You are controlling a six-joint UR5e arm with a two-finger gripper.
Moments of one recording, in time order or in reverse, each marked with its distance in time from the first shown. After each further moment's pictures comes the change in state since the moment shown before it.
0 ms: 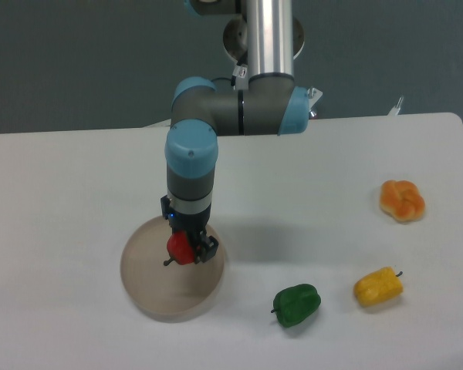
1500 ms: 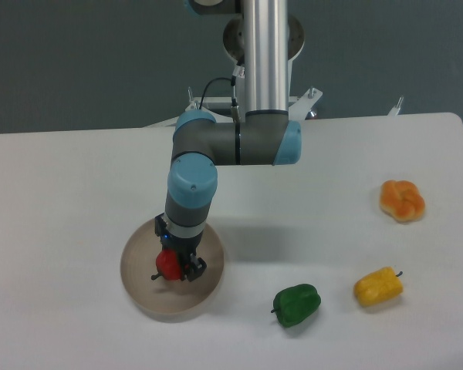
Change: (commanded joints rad) arm 0.000 -0.066 0.002 0.012 -0.084 0.049
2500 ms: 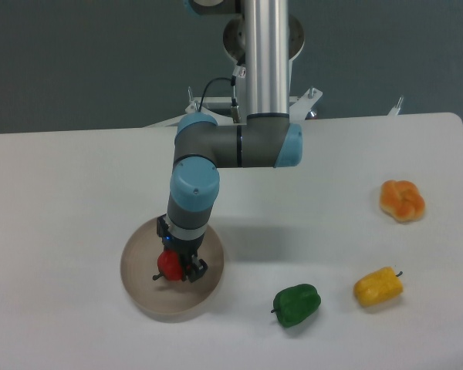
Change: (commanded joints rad) arm 0.005 0.002 -0.005 -0.002 0.000 -0.002
